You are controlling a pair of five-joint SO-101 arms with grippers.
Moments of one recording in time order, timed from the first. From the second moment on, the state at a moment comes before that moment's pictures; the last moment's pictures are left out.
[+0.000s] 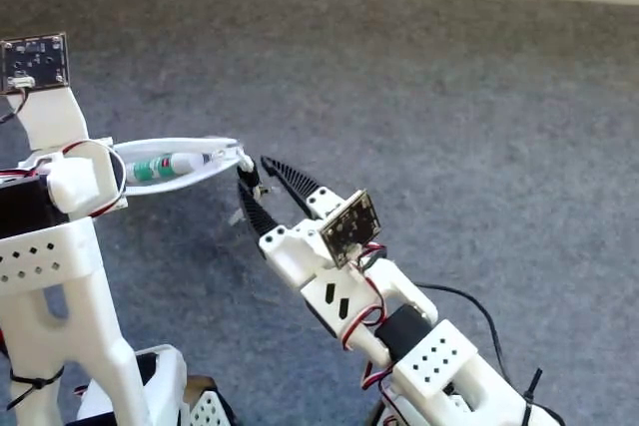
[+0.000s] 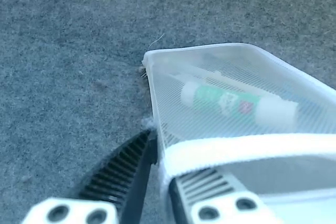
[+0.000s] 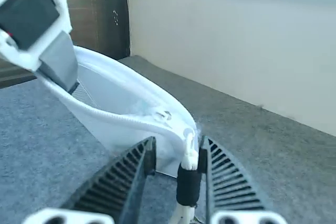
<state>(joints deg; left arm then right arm) -21.0 -37.1 15.6 85.9 2.8 -44.8 -64.3 77.2 -4.8 2.6</state>
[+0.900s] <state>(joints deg) -21.0 -37.1 15.6 85.9 2.8 -43.0 -32.0 75.2 -27.6 2.6</state>
